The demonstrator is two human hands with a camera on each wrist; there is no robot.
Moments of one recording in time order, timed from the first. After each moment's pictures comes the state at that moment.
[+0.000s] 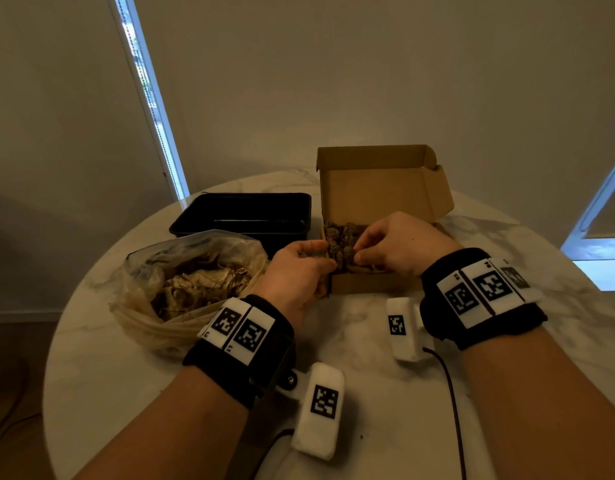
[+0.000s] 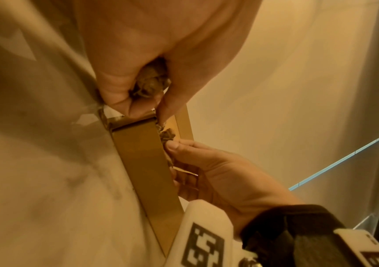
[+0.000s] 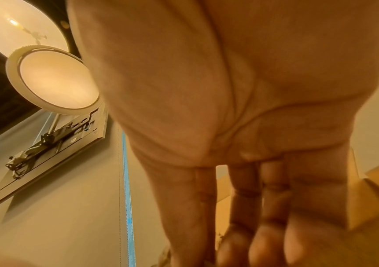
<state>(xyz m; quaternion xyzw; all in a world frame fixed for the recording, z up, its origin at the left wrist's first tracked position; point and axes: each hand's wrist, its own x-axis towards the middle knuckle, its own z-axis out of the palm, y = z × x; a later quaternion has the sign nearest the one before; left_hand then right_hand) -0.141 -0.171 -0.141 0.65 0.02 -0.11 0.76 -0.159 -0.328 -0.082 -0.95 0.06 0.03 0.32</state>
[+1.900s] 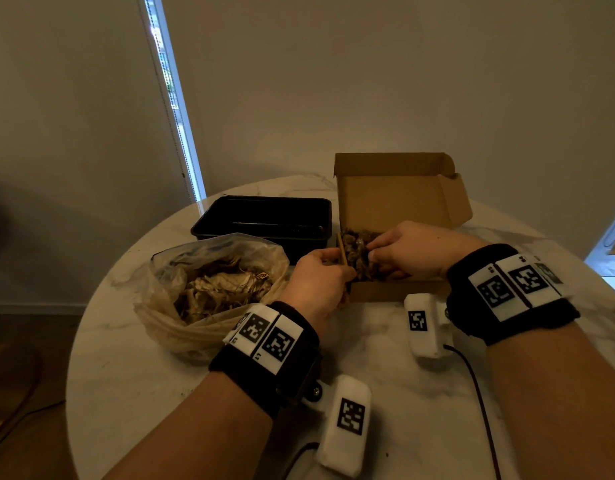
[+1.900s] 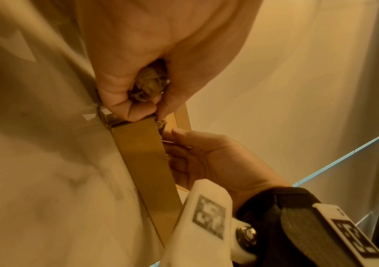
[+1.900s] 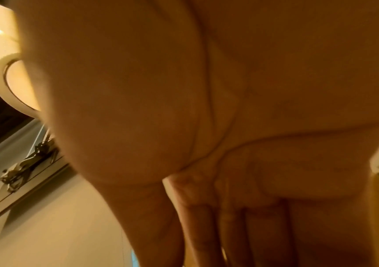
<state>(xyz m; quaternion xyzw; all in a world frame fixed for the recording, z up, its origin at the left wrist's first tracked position) -0.130 -0.172 -0.150 0.66 0.02 -0.12 0.75 -0.134 -0.322 -0.081 -0.95 0.05 0.11 0.29</state>
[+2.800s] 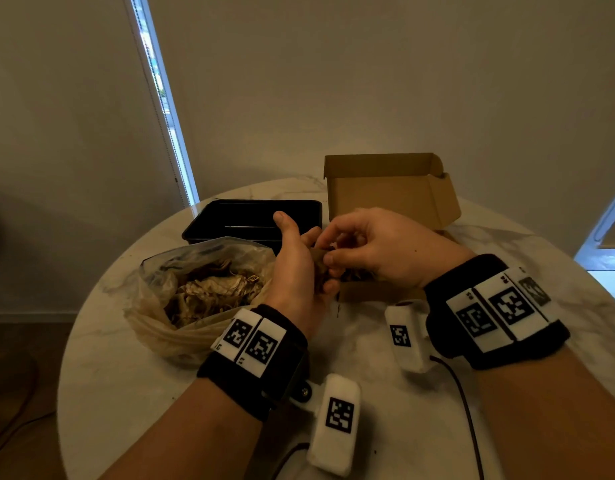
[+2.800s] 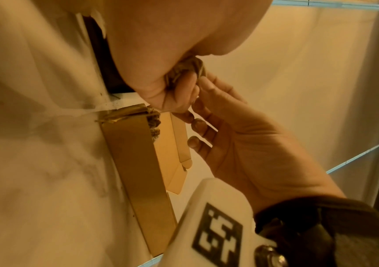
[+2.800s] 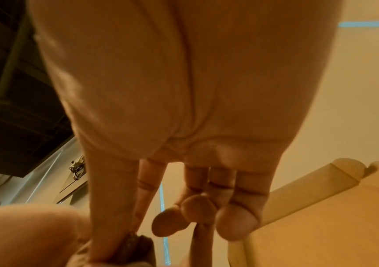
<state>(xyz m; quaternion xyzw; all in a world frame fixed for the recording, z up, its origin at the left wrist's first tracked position) -0.147 -0.168 -0.119 0.48 0.05 -0.12 0.87 -0.170 -0.298 -0.062 -0.92 -0.16 0.02 0.36</state>
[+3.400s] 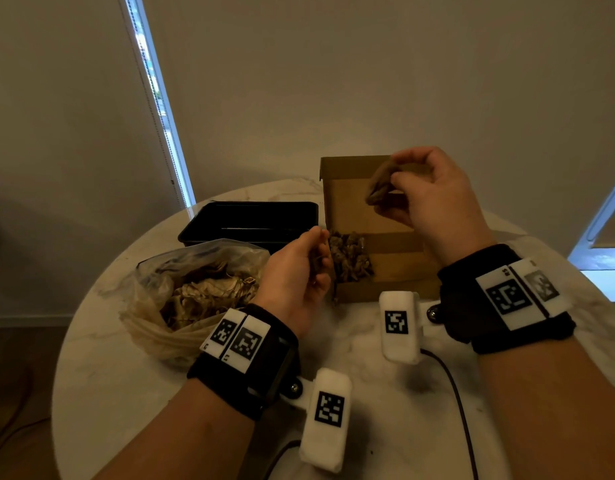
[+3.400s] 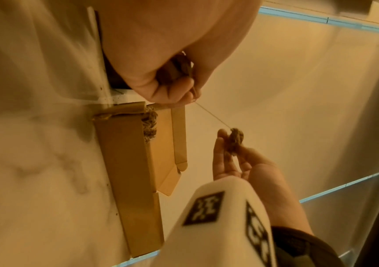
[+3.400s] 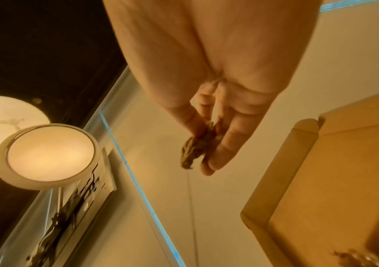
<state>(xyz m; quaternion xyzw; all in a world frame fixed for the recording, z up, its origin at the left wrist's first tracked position) -0.147 -0.162 -0.119 0.47 0.07 -0.14 0.87 -0.158 -0.322 -0.054 -0.69 0.01 -0.25 0.68</state>
